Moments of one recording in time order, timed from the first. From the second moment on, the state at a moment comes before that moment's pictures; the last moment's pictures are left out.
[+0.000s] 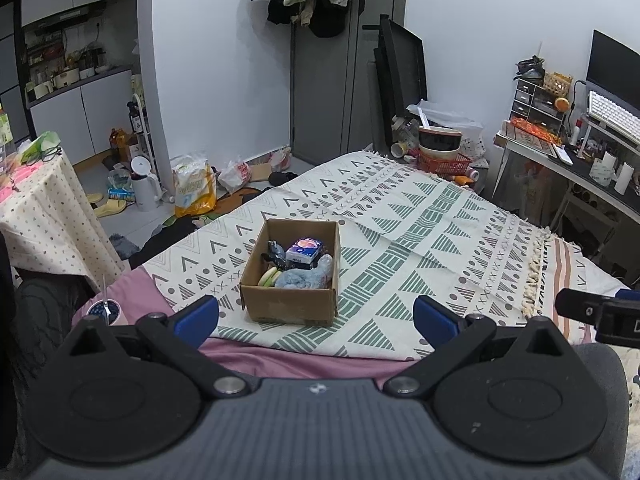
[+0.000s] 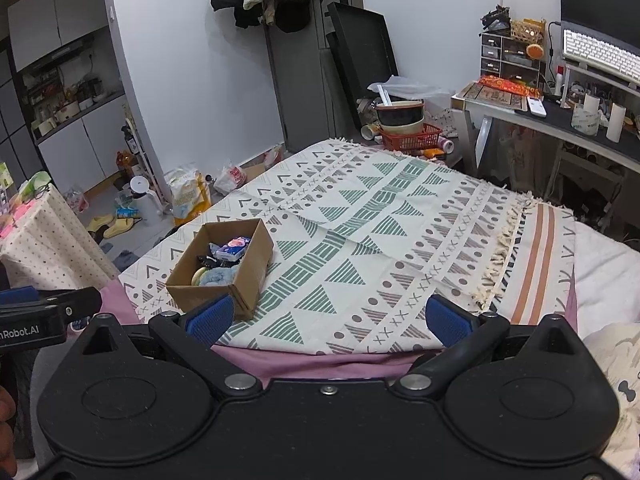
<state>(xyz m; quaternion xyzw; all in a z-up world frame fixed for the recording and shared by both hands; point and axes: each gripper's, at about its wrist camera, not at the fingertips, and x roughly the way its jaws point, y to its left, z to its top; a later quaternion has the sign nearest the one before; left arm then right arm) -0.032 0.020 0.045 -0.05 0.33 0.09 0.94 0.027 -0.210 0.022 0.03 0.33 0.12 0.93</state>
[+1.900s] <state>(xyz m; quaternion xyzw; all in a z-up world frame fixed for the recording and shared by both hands) -0.036 0.008 0.046 -0.04 0.33 0.07 0.94 0.013 -0.209 0.024 0.03 0.33 0.12 0.94</state>
